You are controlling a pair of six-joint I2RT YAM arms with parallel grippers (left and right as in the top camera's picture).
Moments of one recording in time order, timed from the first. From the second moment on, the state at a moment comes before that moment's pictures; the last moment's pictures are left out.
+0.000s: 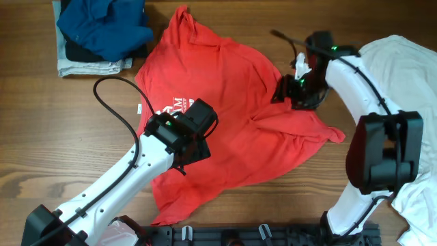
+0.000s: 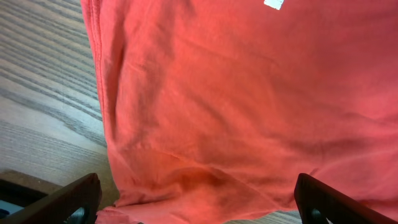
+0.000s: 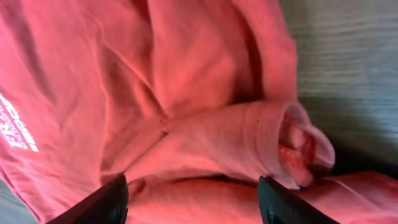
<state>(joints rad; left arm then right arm) -0.67 1.41 1.07 -1.19 -0.16 -1.00 0.08 1.95 1.43 -1.01 -0.35 0.23</state>
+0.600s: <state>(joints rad) -0.67 1.41 1.07 -1.20 -0.16 -1.00 0.08 1.95 1.43 -0.96 -0.23 0.20</state>
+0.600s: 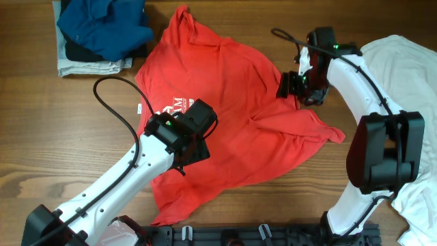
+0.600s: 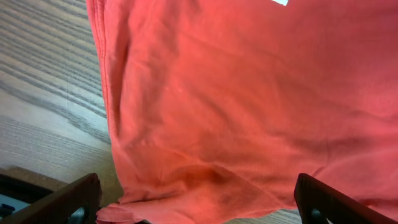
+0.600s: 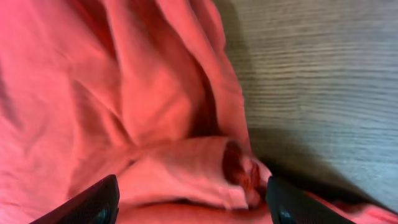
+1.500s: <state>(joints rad) -0.67 1.41 1.07 -1.21 -0.16 -1.00 -0.21 1.95 1.65 -0.64 0.06 0.30</state>
